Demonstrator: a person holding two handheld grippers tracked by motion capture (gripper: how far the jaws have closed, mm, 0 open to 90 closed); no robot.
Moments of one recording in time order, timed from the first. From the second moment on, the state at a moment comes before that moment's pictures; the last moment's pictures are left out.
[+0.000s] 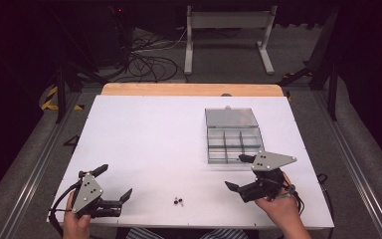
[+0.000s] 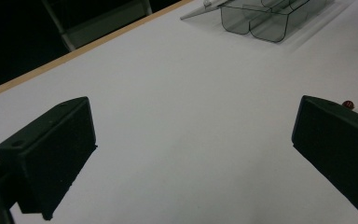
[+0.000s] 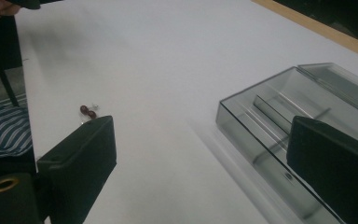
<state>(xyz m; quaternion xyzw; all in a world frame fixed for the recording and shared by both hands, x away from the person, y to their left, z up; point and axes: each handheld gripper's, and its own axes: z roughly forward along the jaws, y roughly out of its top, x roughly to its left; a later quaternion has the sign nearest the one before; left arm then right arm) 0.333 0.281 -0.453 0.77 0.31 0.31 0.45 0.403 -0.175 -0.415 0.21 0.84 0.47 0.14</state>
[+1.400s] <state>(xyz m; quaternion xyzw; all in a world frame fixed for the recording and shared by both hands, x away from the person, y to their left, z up) 0.335 0.283 -0.454 0.78 0.31 0.31 0.45 0.409 -0.051 -0.414 0.11 0.88 0.46 0.06</state>
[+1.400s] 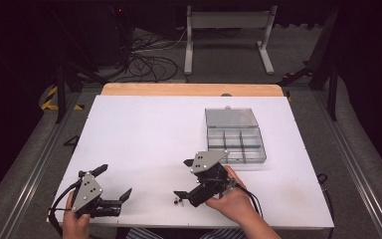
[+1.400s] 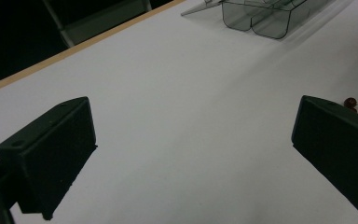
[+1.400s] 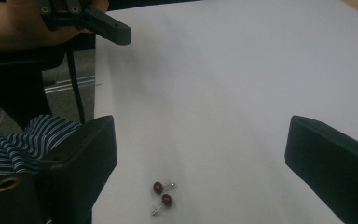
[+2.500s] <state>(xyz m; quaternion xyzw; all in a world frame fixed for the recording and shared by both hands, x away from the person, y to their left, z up) 0.336 0.283 -0.454 0.78 0.31 0.31 0.45 0.408 -0.006 -0.454 0.10 0.95 0.30 0.01</state>
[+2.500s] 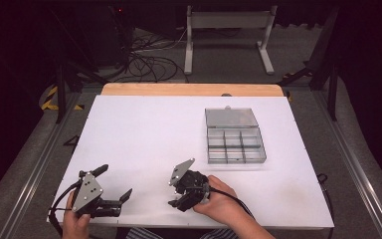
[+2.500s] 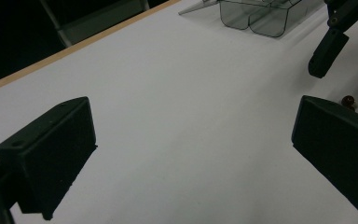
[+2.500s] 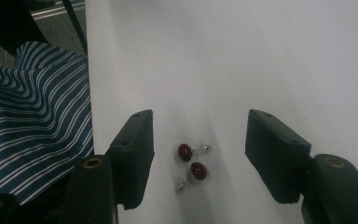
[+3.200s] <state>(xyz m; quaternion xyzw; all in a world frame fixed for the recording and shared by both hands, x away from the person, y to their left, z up) 0.336 0.281 -0.455 0.78 0.31 0.31 0.45 0.405 0.007 -0.469 0.07 0.96 0.25 0.02</state>
